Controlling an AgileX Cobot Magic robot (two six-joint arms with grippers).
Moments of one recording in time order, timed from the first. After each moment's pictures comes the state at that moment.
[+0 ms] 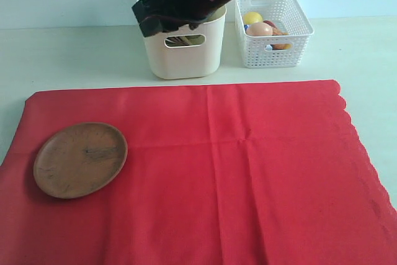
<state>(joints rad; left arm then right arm) -0.08 0.01 0.00 -0.16 0.08 0.15 0.55 1.94 -1.55 0.69 0.65 -0.57</state>
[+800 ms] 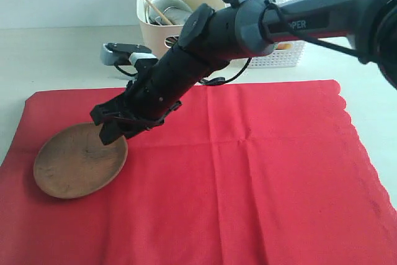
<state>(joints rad) -0.08 0.01 0.00 -0.16 0.08 0.15 0.69 2.24 -1.55 0.92 0.75 -0.63</state>
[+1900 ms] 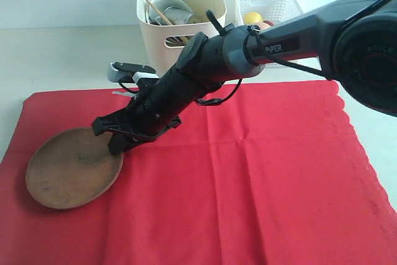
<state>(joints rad) -0.08 0.01 0.00 -0.16 0.08 0.15 0.70 2.34 -1.55 1.02 0.70 -0.63</state>
